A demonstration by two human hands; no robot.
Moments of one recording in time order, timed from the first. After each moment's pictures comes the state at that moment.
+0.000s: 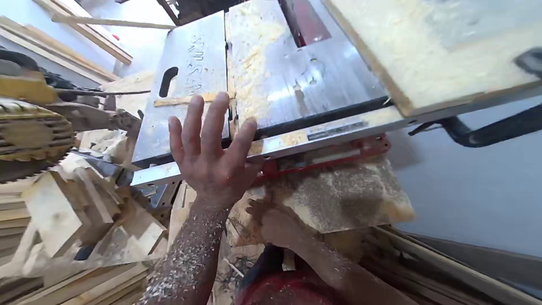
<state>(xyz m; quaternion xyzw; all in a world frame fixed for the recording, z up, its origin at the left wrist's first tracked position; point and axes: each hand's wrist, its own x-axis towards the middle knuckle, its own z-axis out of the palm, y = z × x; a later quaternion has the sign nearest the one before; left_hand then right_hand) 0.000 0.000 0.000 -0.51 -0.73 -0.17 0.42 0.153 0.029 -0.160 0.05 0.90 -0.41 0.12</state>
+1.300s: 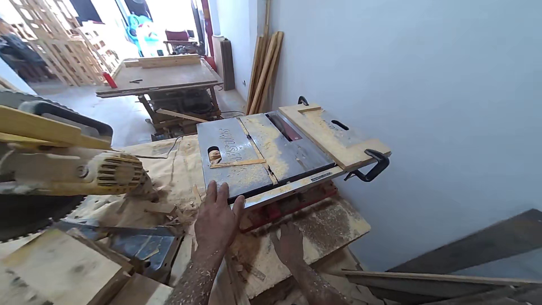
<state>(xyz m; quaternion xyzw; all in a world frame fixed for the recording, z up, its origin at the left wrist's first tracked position) -0.059 -0.131 -0.012 -0.39 -0.90 -0.21 0.06 0.116 -0.007 -0.218 0.53 0.84 -0.14 -0.04</state>
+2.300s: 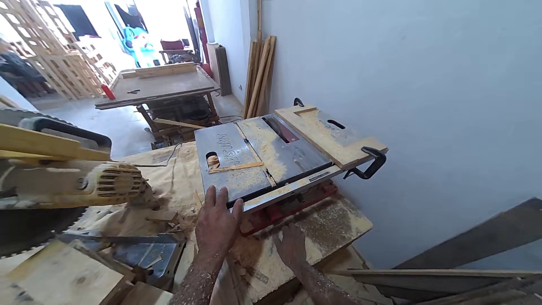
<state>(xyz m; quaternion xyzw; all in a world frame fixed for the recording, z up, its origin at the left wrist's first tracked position) -0.060 -0.128 -0.011 -0.39 -0.89 -0.22 0.05 0.116 -0.005 -0.221 0.52 0.84 -0.13 -0.04</state>
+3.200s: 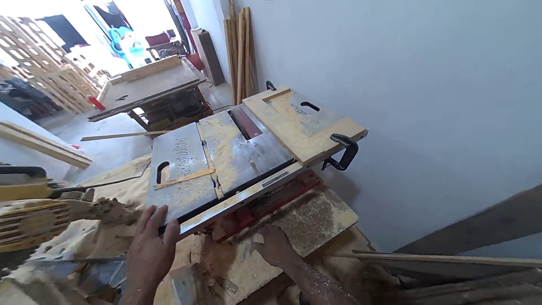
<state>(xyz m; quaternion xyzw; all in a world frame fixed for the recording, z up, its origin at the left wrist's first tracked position) -0.056 -0.125 -0.015 -0.38 -0.89 -0.25 0.07 0.172 0.051 -0.196 0.34 0.88 -0.34 0.00</state>
